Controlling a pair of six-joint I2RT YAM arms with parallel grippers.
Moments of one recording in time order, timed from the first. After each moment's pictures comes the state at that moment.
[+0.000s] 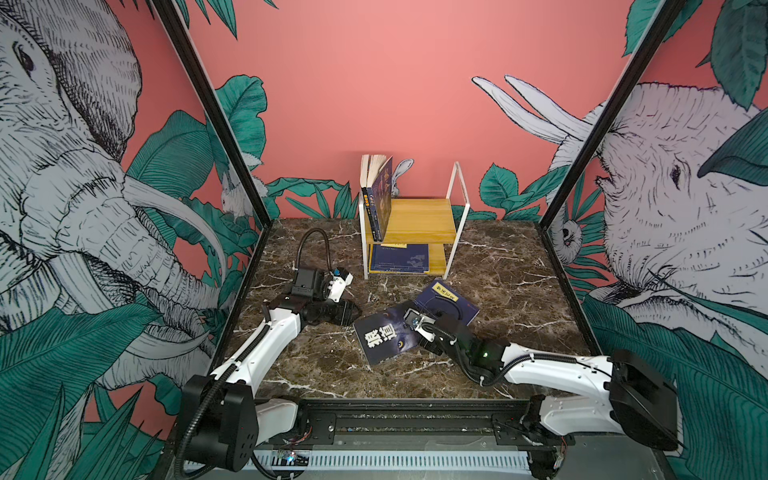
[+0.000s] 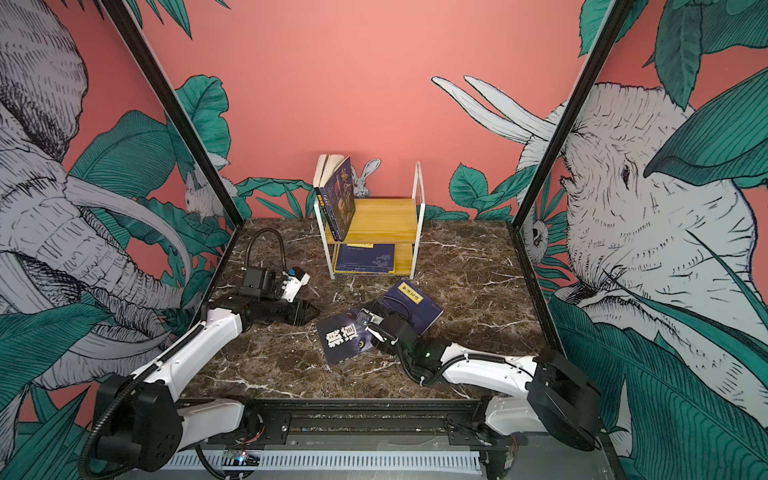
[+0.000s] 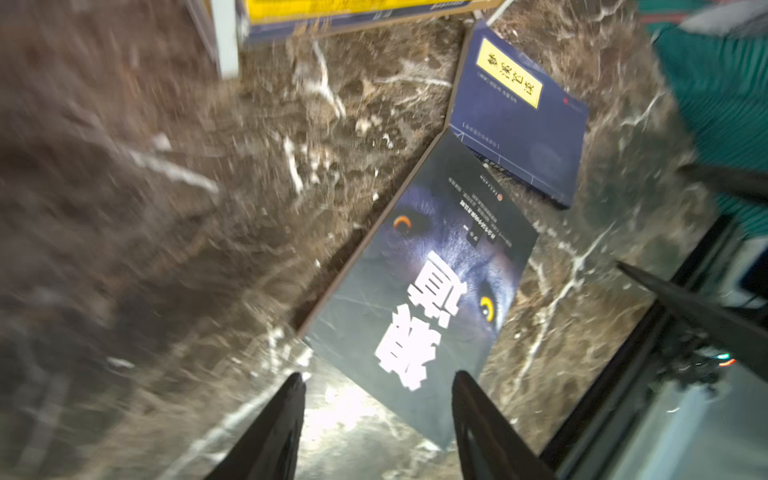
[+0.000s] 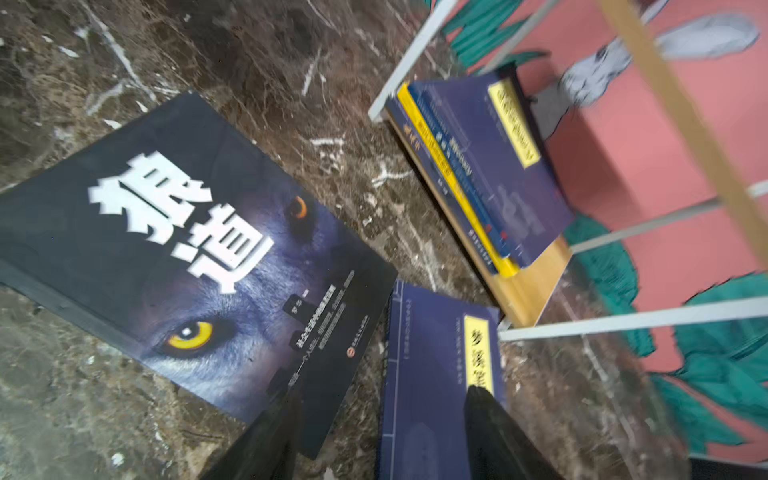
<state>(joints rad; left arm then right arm) -0.22 1.23 0.74 -0.53 0.56 -0.08 1.02 1.31 0.62 0.05 0.38 -0.29</state>
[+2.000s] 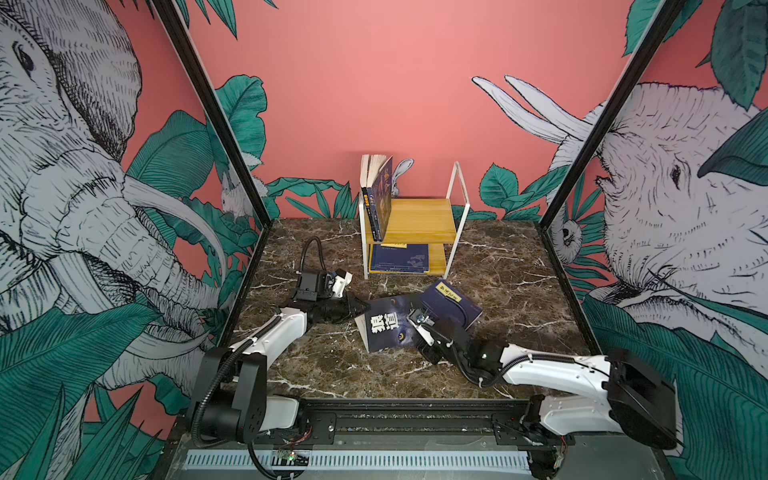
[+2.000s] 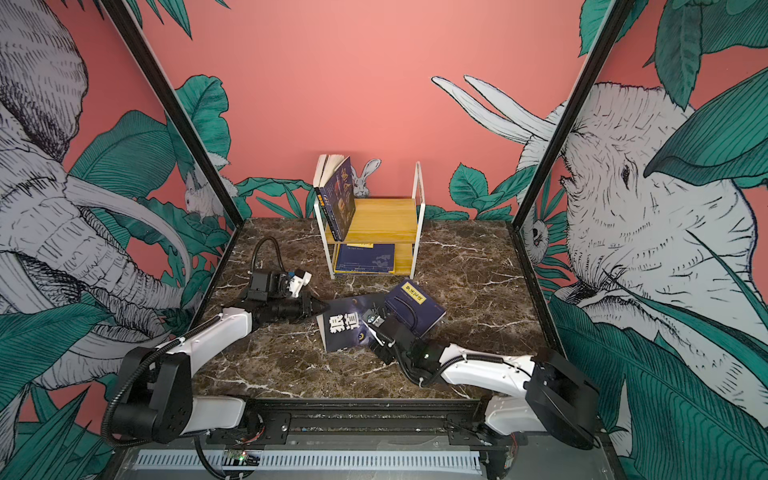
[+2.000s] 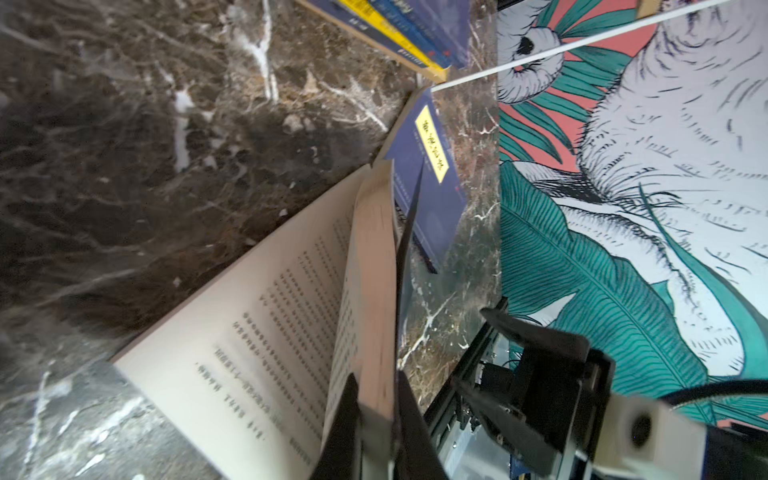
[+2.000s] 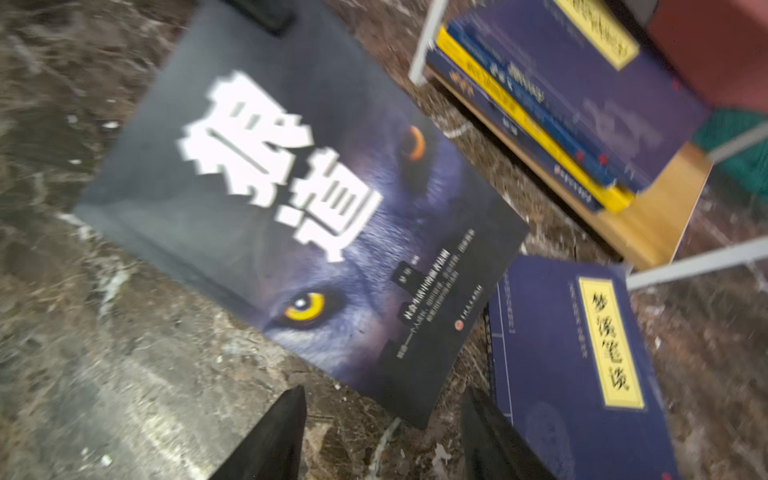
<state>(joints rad) -0.21 1.34 0.72 -0.25 0.84 -0.54 1.10 1.27 0.59 0.02 0.33 -0.09</state>
